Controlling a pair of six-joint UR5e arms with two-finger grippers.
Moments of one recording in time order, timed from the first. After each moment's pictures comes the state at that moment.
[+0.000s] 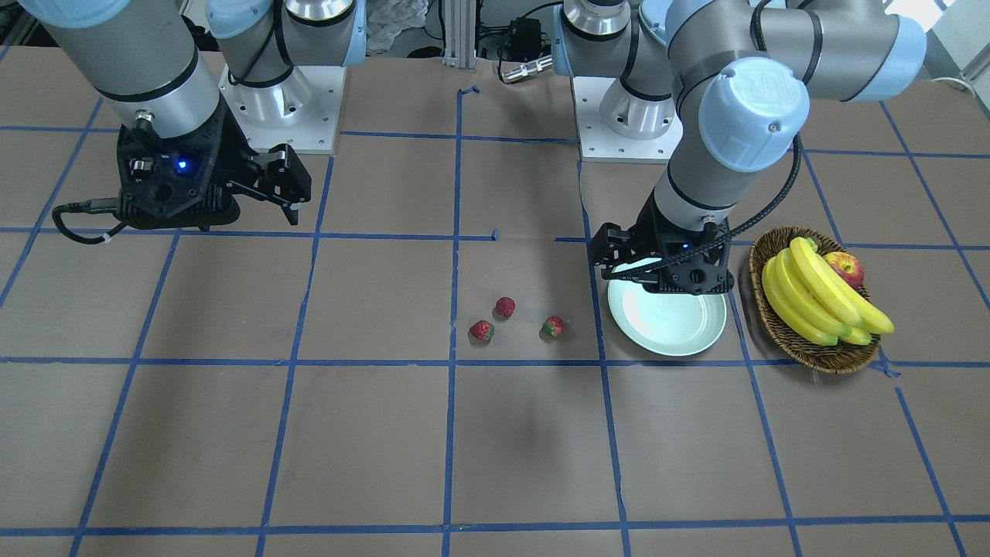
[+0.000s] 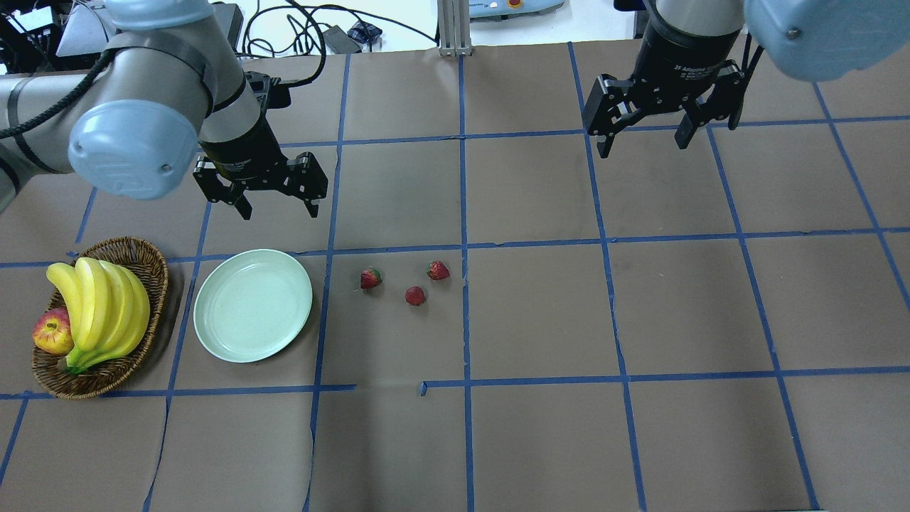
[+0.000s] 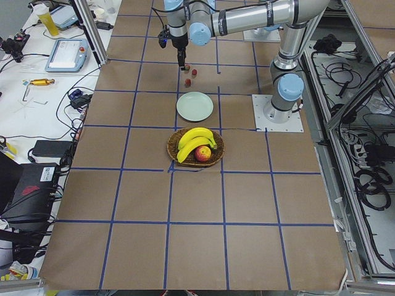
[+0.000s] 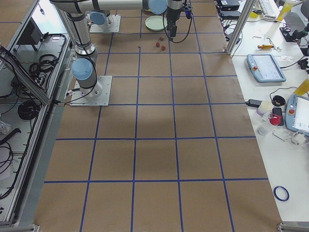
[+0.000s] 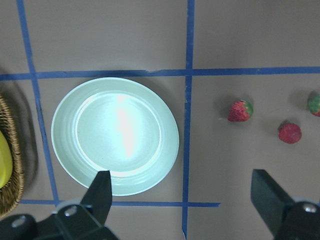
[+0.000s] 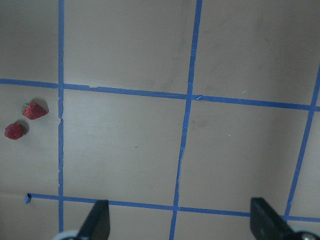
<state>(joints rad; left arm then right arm) -1.58 -1.73 -1.70 -1.40 1.57 -0.02 1.61 -1.46 1.46 -1.51 -1.56 -0.06</state>
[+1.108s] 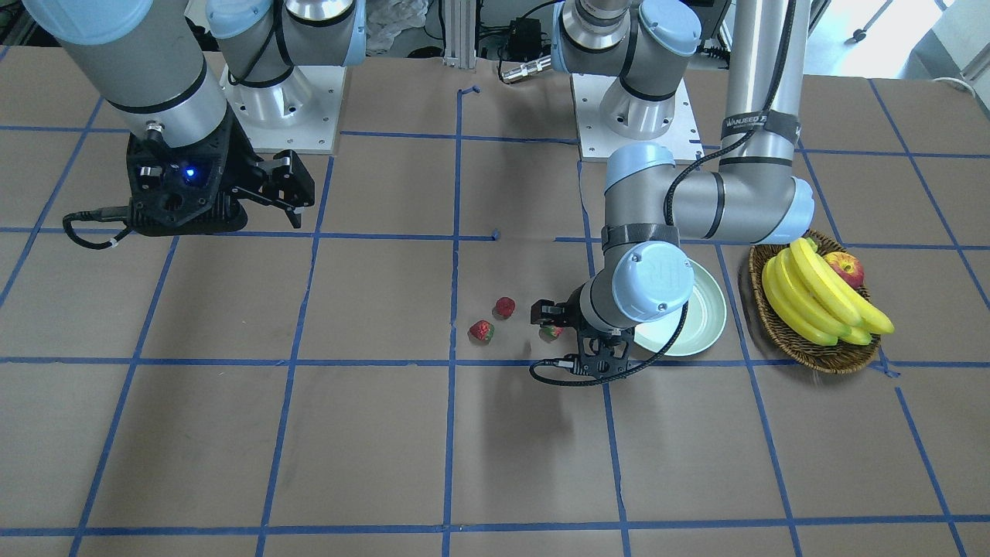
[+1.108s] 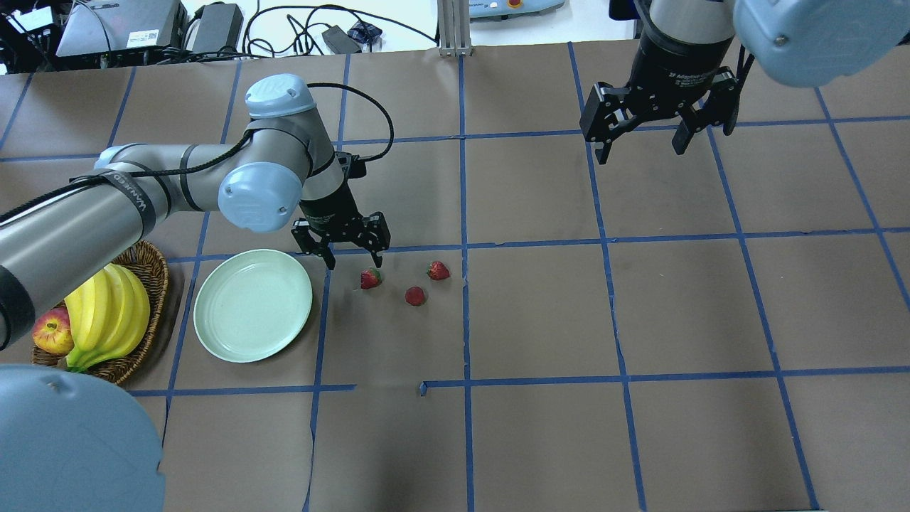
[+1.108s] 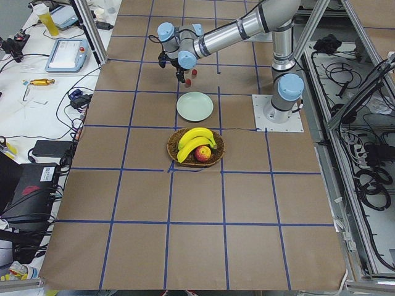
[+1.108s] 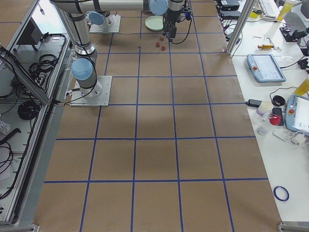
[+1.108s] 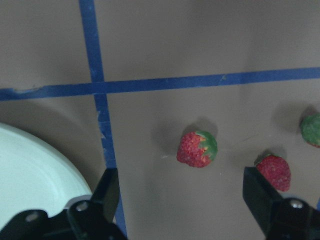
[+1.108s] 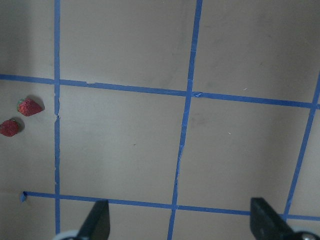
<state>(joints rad) -1.64 -2.01 -1.76 -1.24 1.46 -0.01 1.62 -1.45 1.47 -1.51 -1.56 -0.06</state>
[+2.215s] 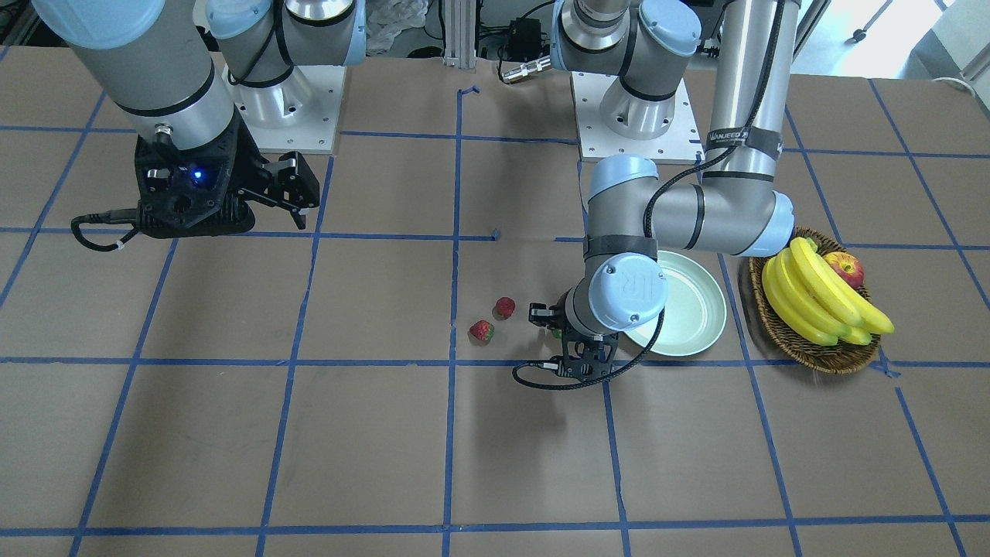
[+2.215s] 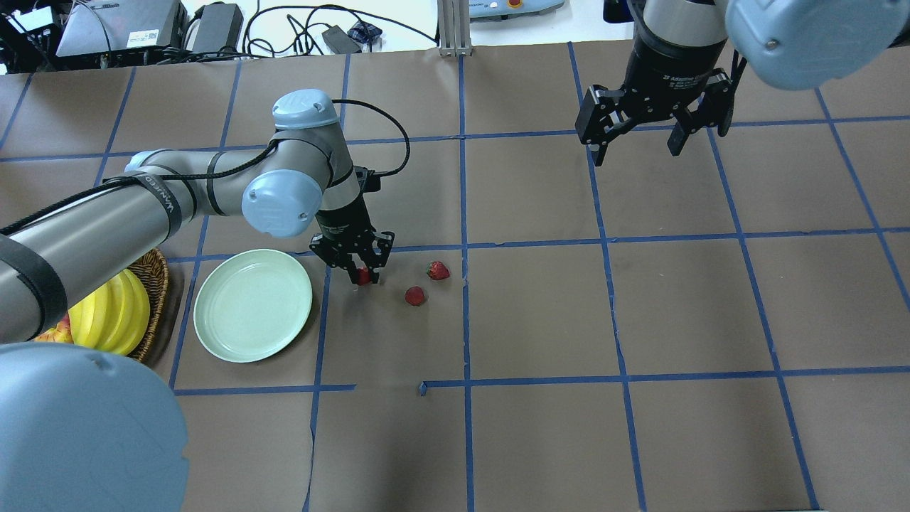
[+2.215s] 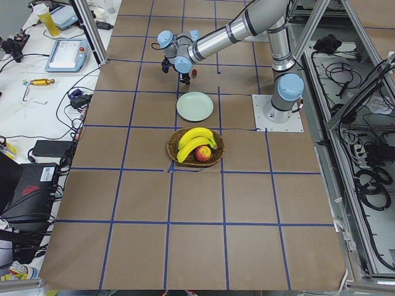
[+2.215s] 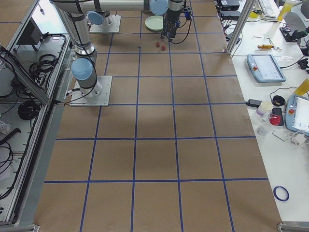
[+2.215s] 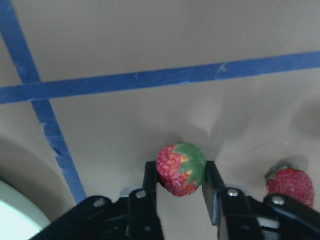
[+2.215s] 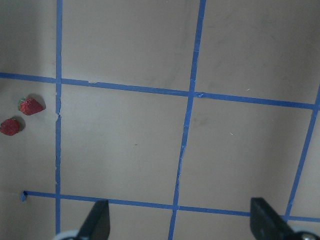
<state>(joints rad) -1.67 -2.02 -1.73 -1.27 1.53 0.00 1.63 -1.45 1.47 -1.51 -1.57 -0.06</state>
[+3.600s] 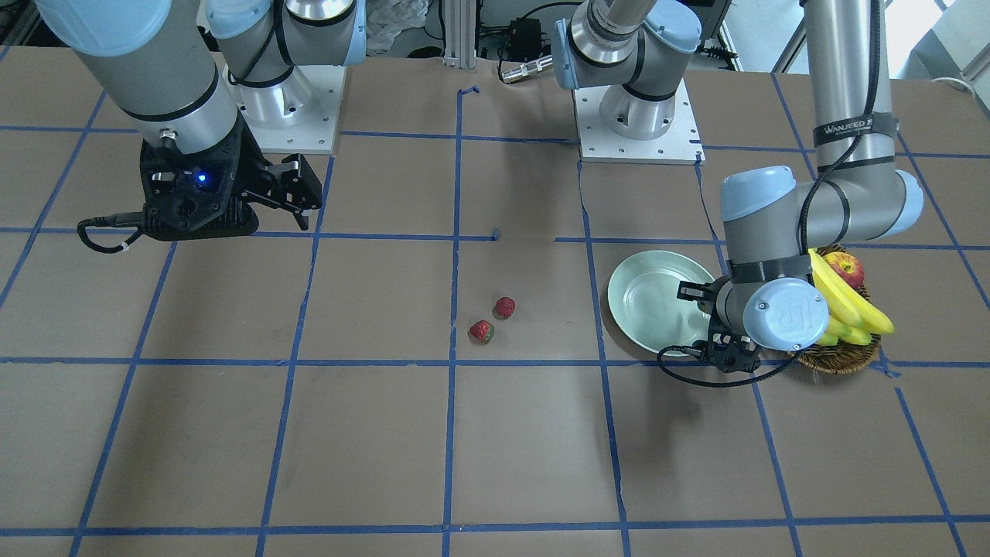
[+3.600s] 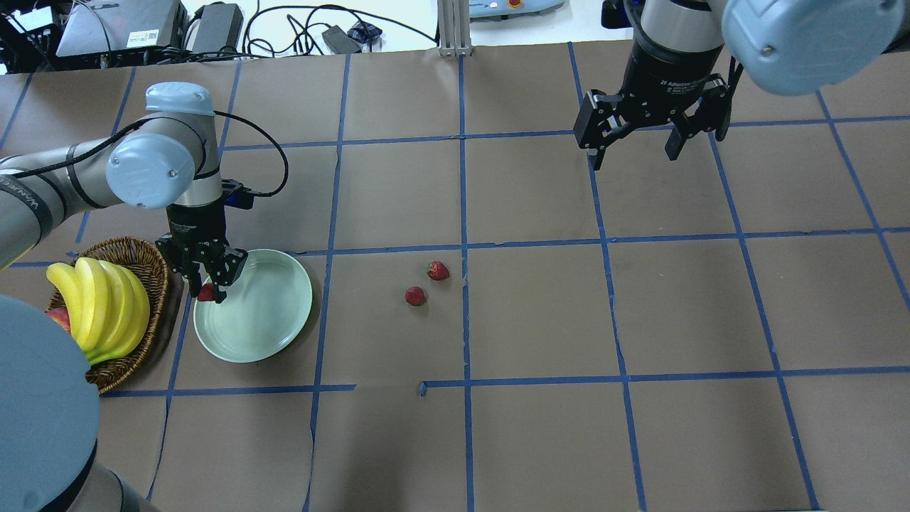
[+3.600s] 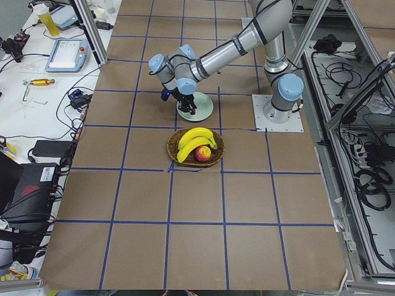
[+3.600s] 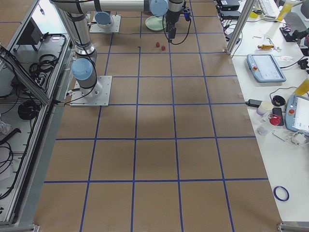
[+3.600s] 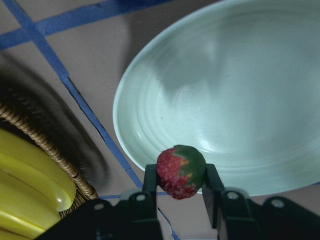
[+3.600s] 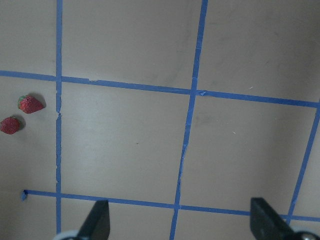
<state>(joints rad) -1.38 -2.00 -1.74 -1.49 1.88 0.34 1.63 -1.45 1.48 -1.52 -1.56 -0.06</state>
